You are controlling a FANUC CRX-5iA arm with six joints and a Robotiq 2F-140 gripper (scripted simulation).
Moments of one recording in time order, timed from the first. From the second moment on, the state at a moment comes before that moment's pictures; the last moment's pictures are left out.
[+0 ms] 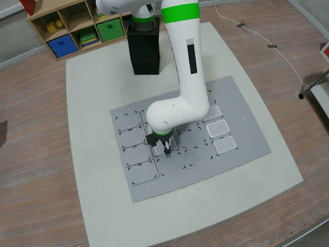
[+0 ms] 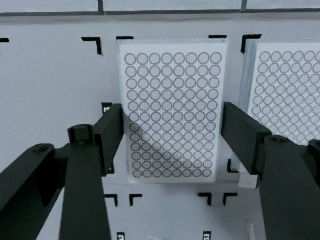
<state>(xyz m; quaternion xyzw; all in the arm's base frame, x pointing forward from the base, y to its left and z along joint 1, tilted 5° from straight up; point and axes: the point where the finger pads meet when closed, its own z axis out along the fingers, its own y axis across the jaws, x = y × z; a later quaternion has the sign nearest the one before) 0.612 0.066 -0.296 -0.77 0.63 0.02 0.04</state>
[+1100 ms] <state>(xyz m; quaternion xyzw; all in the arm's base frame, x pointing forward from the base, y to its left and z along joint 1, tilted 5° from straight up) 0.612 0.067 -0.300 -0.77 0.63 0.02 0.04</state>
